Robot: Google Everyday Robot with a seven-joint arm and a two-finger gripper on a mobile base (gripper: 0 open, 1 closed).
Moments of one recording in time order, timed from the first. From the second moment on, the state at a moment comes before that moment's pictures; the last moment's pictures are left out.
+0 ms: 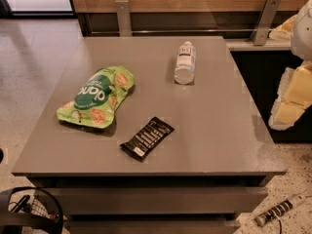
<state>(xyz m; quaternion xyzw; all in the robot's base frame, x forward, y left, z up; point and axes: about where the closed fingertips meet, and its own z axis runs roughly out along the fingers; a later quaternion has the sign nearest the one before) 0.438 -0.213 0.990 -0.60 0.78 -0.05 0.18</state>
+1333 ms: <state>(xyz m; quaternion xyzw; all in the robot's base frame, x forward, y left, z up) 0.528 -0.228 1.006 -0.48 0.84 -0.04 0.24</state>
